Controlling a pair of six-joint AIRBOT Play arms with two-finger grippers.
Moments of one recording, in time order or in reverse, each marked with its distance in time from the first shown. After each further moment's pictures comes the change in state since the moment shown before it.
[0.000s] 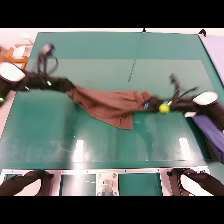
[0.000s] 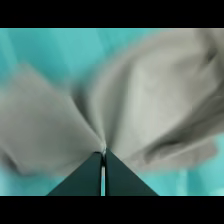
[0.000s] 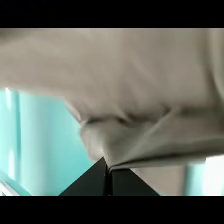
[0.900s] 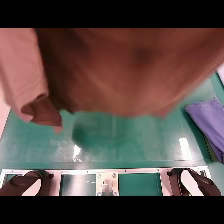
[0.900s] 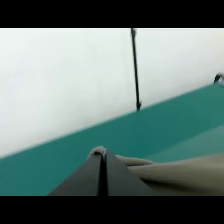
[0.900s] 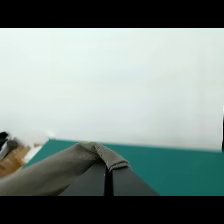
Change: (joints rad) left arm 0.000 0.219 0.752 0.293 -0.143 -0.159; right arm -0.404 0.206 0.898 -0.073 0.103 0.082
